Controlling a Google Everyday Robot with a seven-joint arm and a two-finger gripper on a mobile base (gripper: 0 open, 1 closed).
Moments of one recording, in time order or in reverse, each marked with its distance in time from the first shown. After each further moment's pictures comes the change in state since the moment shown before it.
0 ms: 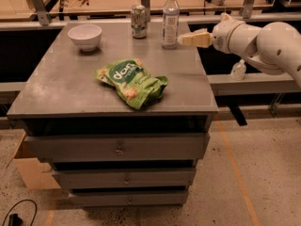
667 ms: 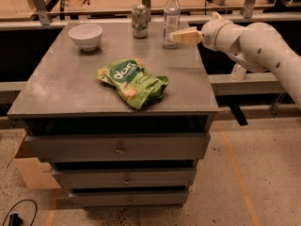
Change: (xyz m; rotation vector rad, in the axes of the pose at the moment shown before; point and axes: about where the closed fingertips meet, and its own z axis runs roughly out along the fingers) arm 0.005 -0.001 0.037 0.035 -0.008 0.010
